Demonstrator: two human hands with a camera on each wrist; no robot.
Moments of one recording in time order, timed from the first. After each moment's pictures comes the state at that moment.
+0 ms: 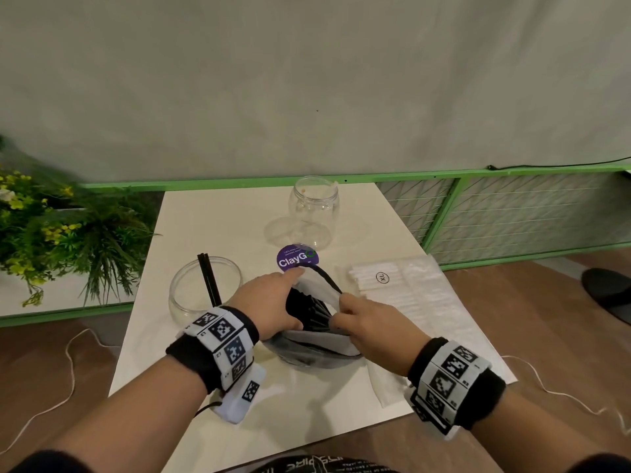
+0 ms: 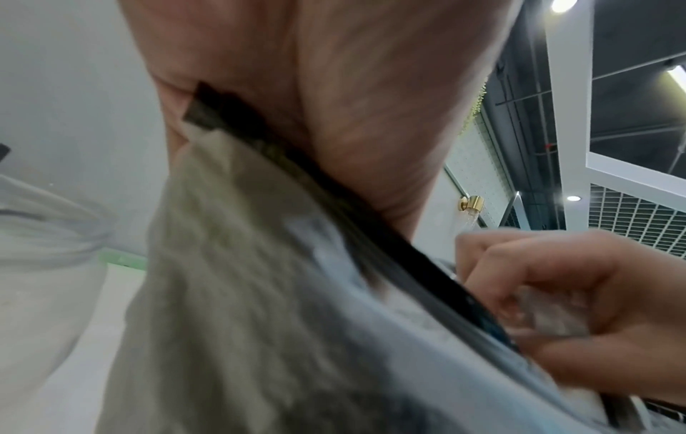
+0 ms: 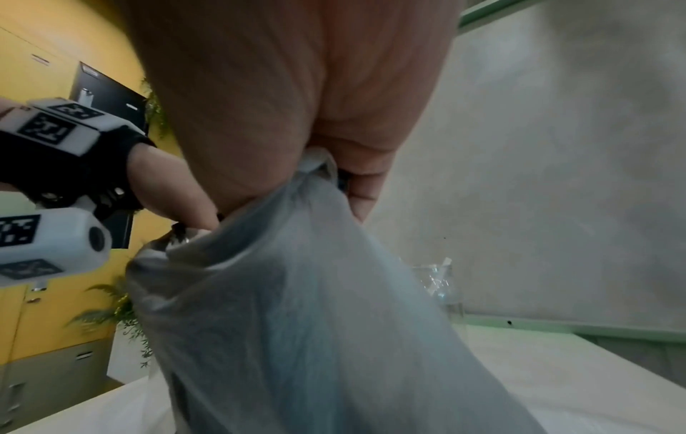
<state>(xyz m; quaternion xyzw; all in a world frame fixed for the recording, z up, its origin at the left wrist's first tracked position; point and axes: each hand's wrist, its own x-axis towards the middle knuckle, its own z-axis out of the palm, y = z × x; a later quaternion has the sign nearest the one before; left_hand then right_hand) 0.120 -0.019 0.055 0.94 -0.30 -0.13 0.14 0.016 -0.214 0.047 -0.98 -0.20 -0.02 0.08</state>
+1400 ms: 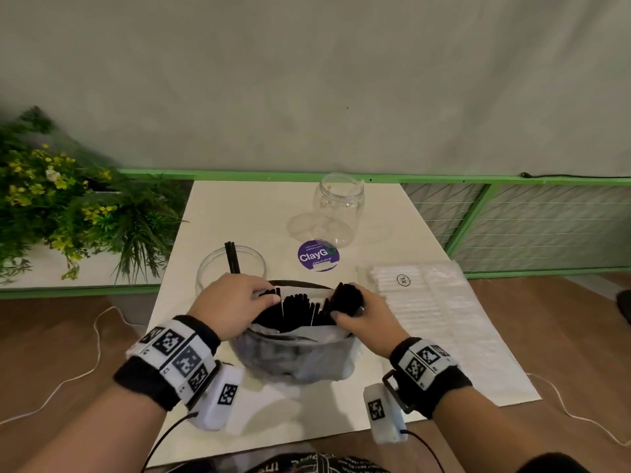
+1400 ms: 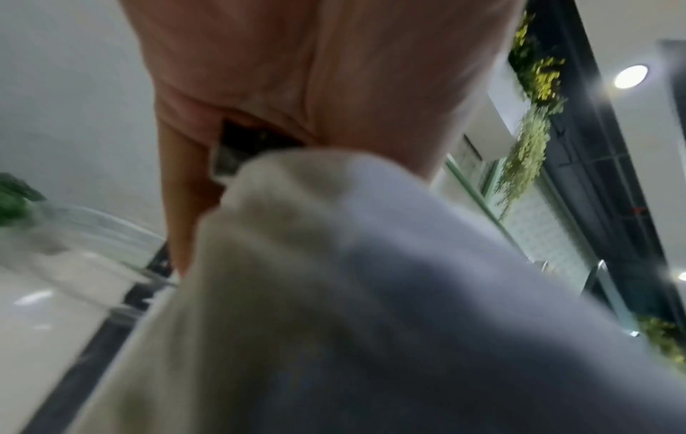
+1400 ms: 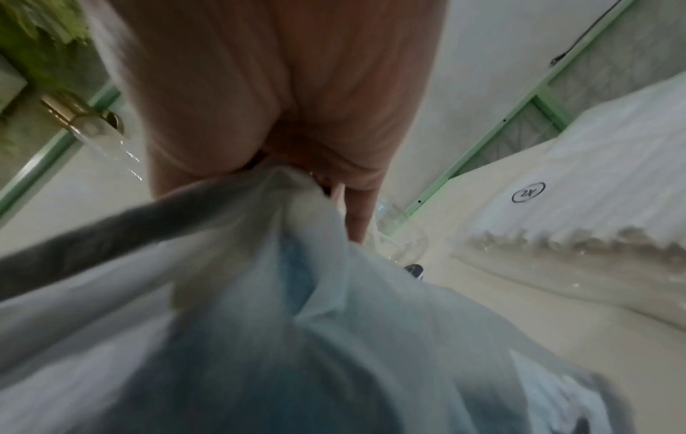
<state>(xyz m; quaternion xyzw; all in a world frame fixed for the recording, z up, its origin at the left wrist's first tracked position) 0.108 0.054 0.066 0.94 -0.19 -0.11 0.26 0.050 -0.189 0.003 -0.83 0.01 -0.02 0.56</state>
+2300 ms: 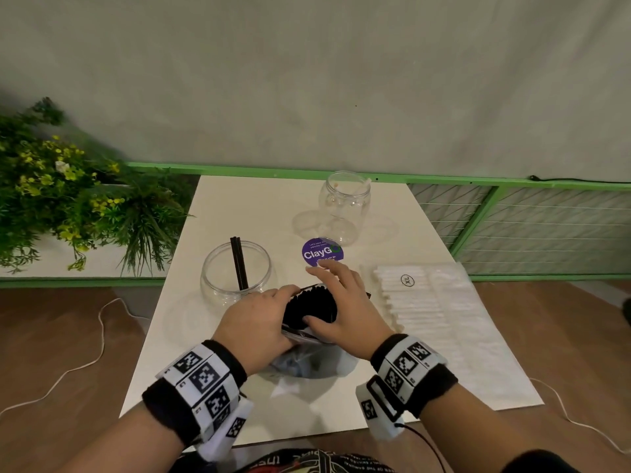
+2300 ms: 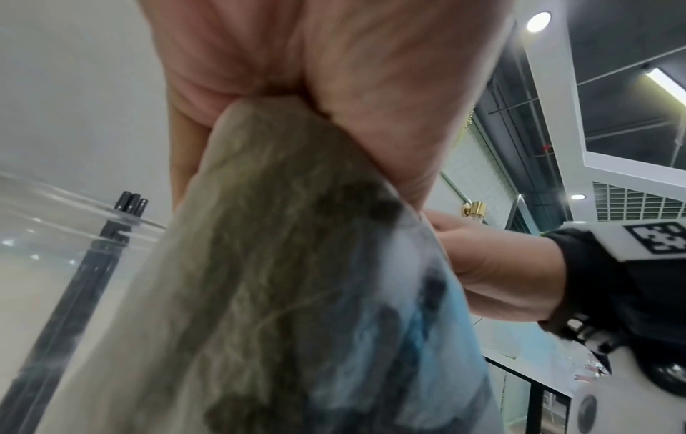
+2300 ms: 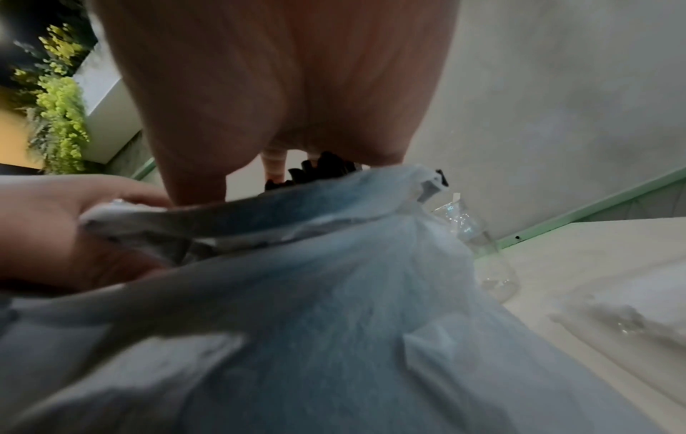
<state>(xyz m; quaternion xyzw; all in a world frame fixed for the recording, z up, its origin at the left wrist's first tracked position) 0.072 0.032 0.043 0.95 -0.26 -0.05 0.15 0.058 -0.159 0.010 -0.93 -0.14 -0.11 0.31</state>
